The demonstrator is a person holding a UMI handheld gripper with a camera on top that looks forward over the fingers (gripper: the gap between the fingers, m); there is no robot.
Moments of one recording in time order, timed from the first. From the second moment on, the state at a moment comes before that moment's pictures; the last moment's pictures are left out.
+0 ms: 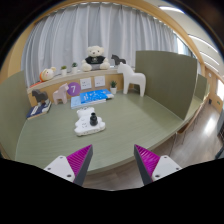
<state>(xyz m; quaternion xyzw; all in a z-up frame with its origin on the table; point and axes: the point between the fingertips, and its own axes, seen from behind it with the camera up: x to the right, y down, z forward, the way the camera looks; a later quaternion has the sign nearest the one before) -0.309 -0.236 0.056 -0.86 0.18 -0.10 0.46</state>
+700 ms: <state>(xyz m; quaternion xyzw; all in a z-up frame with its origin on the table) -0.318 -0.028 -0.004 -0.87 0.07 -0.02 0.48</state>
